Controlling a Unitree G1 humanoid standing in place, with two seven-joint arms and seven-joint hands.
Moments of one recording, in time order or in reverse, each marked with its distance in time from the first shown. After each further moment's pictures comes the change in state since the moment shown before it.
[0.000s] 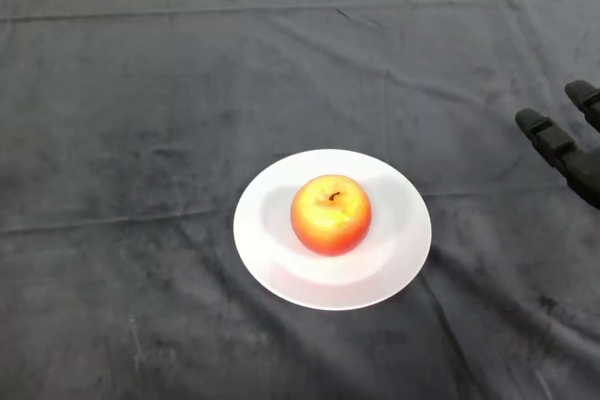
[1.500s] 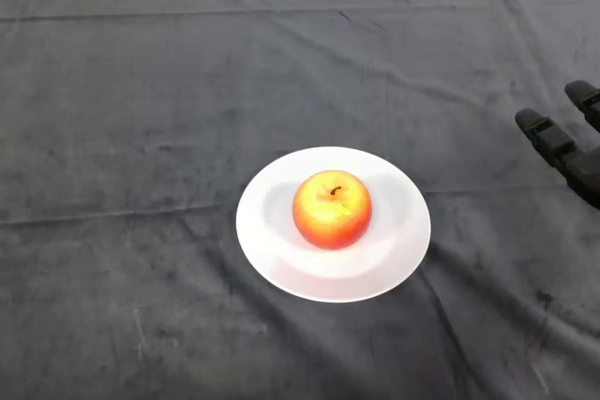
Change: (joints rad) left arm -0.013 0.031 0.225 0.462 -0.085 -0.225 0.176; right arm 0.000 0.000 0.000 0.000 0.000 0.000 0.000
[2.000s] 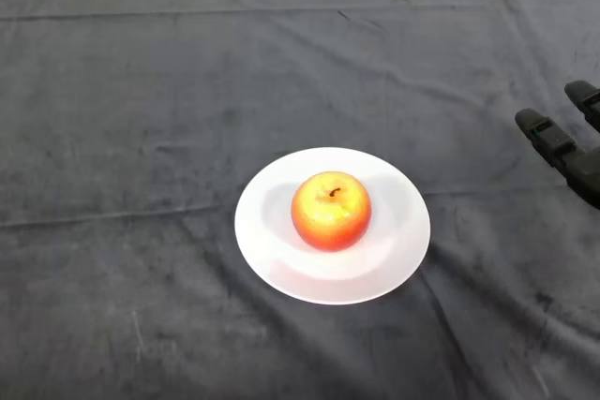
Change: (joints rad) left arm -0.026 0.012 0.000 0.035 -0.002 -0.025 -0.018; right arm 0.000 0.000 0.000 0.000 0.000 0.000 0.000
